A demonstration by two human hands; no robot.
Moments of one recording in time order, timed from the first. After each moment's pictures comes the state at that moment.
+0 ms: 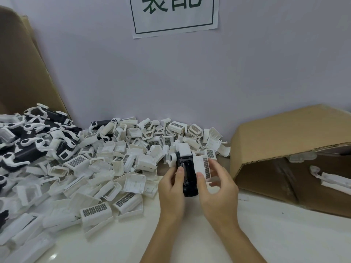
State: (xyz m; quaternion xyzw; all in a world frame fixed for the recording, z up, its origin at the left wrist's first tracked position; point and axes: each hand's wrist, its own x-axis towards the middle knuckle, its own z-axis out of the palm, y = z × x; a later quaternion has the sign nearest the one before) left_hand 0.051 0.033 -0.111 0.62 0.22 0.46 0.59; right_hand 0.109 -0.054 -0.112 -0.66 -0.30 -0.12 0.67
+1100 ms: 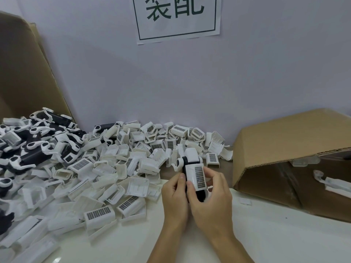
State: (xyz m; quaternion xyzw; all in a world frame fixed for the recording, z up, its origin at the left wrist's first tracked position) left_hand 0.051 0.029 -0.112 0.62 0.22 0.46 0.60; right_hand 0.091 -0.048 -0.113 -0.70 -0.34 -0.14 0.61
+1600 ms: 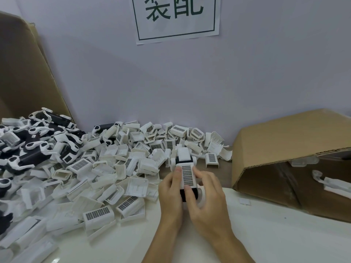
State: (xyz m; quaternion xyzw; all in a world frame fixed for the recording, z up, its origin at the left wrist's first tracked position) left_hand 0.049 0.031 -0.102 0.54 0.19 0.45 0.69; right_hand 0.092 -0.049 -0.114 -0.70 -0.42 -0.11 0.57
